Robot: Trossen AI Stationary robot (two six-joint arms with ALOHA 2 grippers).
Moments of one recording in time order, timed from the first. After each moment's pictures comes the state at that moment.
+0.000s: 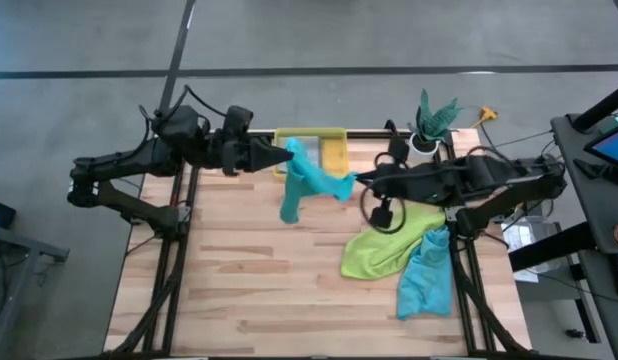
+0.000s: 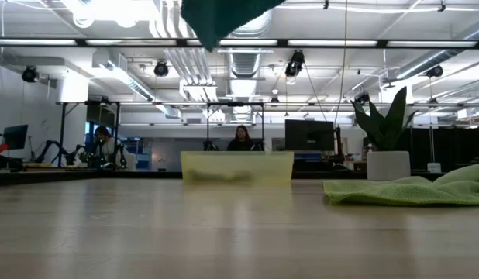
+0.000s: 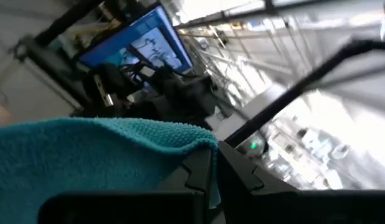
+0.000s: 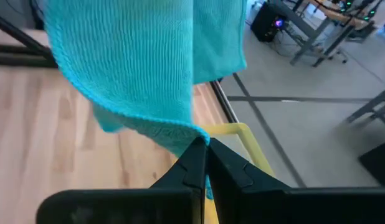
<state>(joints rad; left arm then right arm) 0.08 1.21 1.47 -0.03 0.22 -0.91 0.25 1.31 1.58 -0.80 0.58 0.00</state>
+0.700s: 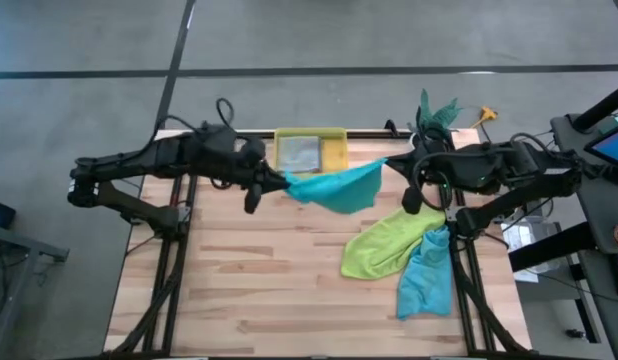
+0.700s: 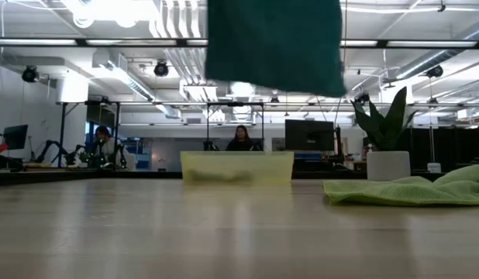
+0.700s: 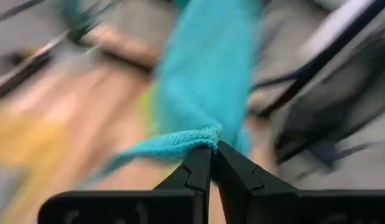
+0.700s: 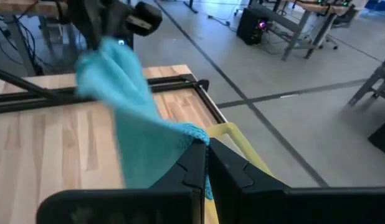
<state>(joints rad) 0.08 1.21 1.45 -0.64 0.10 -0.36 0.25 1.15 1.58 -0.90 0.63 0.14</state>
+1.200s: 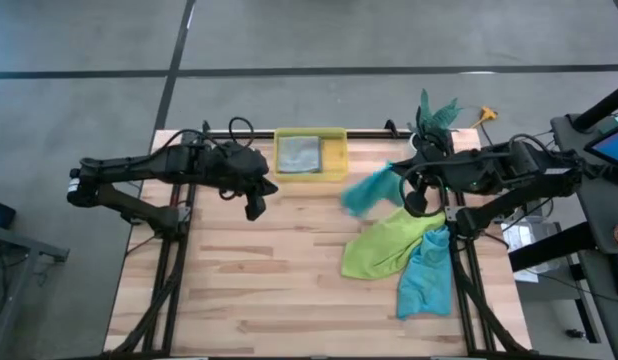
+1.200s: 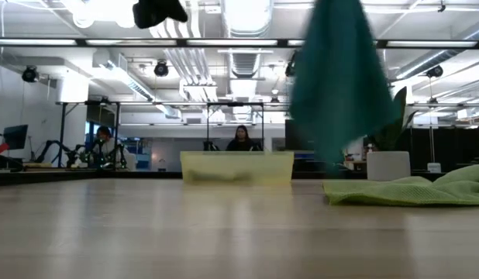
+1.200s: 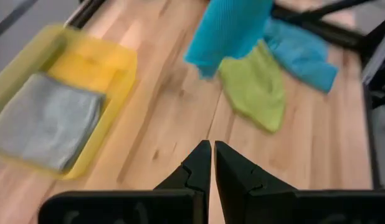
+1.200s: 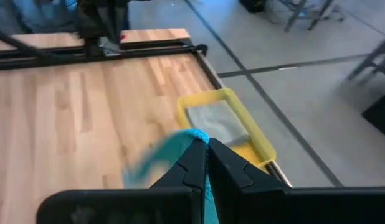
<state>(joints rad) 0.07 1.20 1.34 -0.81 -0.06 -0.28 0.25 1.15 1.58 -1.07 0.60 0.20</state>
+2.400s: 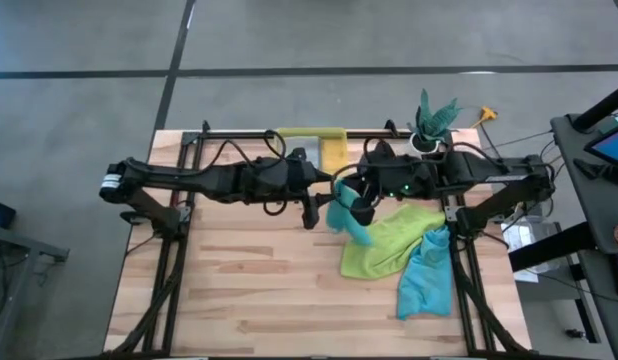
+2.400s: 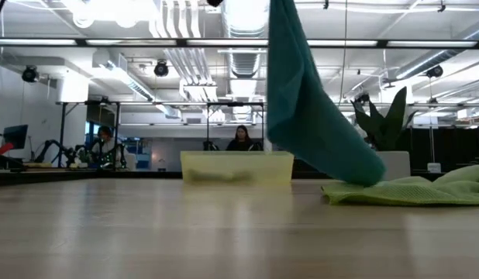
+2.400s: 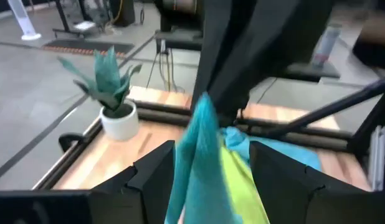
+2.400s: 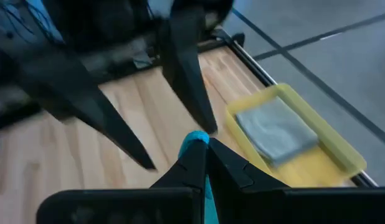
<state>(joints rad) -0.06 1.51 1.45 -0.18 -0.24 -0.12 0.14 1.43 1.66 -0.85 0.42 0.35</state>
